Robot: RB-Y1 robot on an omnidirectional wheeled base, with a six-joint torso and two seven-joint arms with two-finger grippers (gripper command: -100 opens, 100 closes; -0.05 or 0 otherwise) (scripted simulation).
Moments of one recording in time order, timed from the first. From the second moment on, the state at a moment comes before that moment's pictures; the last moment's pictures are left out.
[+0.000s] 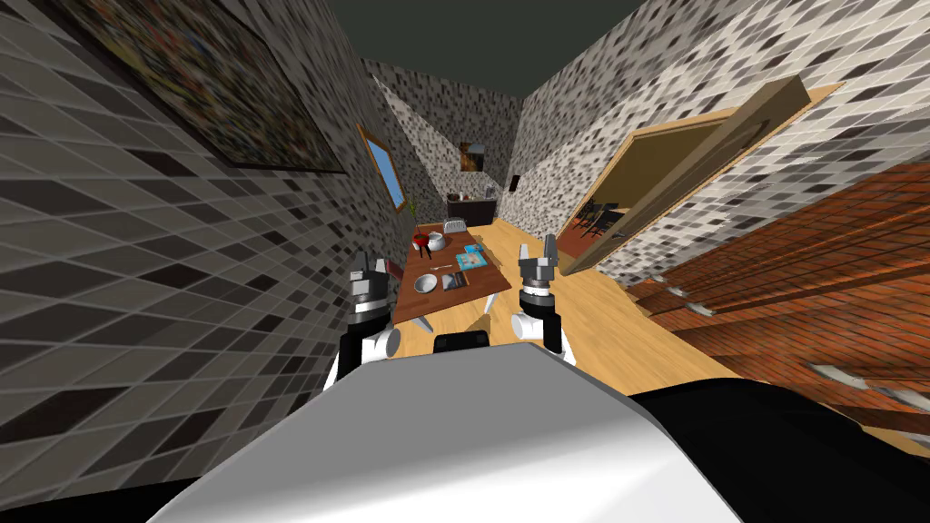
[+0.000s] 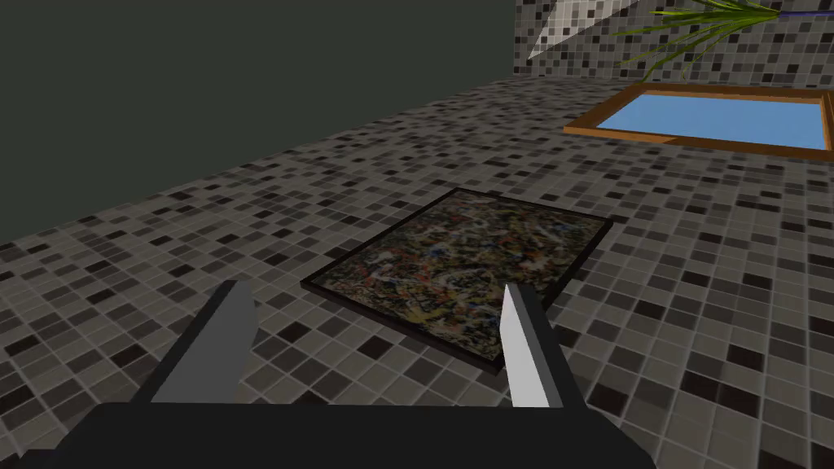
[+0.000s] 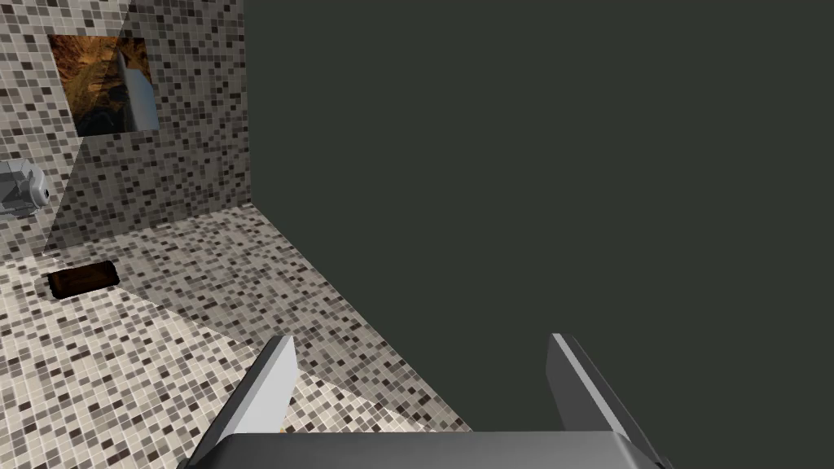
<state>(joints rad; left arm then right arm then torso) 0.50 0.02 -0.04 -2.29 0.07 -0.38 -0.15 0.48 -0.02 0.05 -2.34 -0.05 -0.48 0.02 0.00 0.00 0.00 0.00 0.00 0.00</state>
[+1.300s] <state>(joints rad) 0.38 0.13 0.09 -2.17 0.17 -0.09 -0.12 0.48 -0.02 0.05 -2.34 -0.05 -0.48 0.02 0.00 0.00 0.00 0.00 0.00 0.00</state>
